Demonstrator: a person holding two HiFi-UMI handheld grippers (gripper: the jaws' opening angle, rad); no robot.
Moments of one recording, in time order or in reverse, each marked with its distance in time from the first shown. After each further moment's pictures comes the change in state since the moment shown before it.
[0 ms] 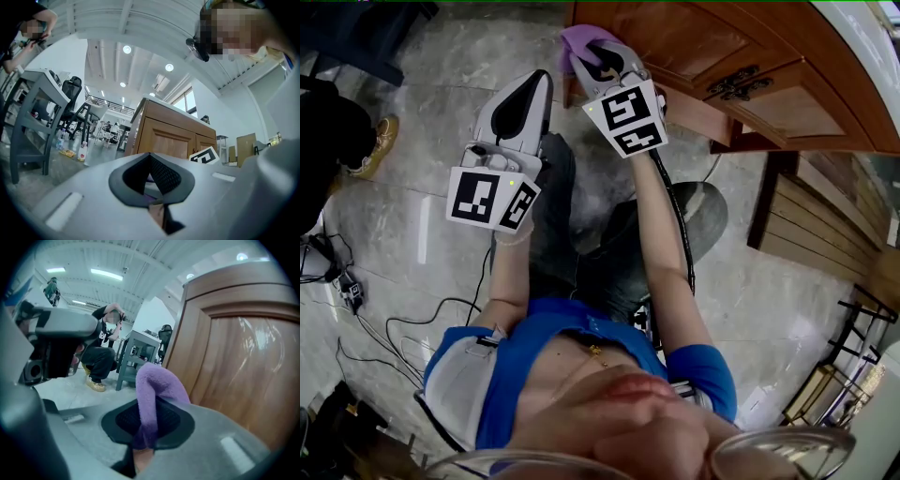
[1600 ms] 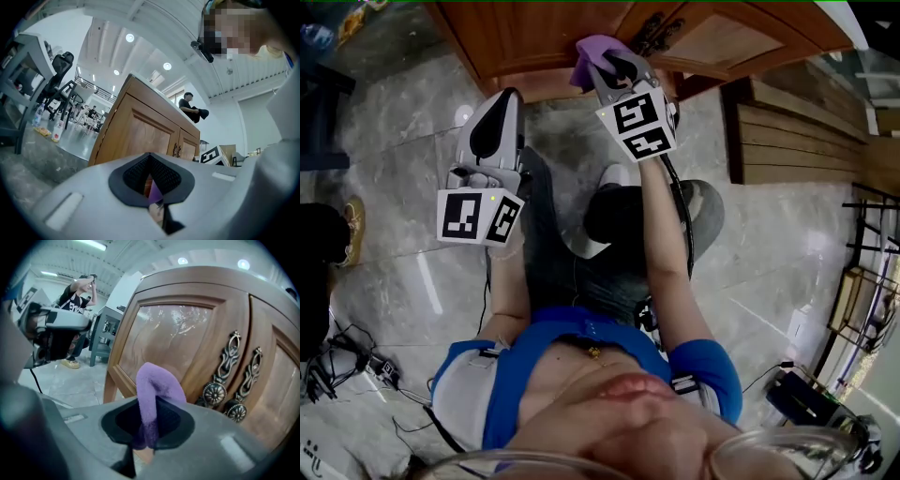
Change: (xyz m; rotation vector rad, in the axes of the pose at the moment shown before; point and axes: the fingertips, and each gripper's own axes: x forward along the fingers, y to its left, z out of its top) left arm 0.042 -0.056 -0.041 -0.122 0.067 -0.220; right arm -0.126 -0.093 -0.094 0.054 0.284 -0.341
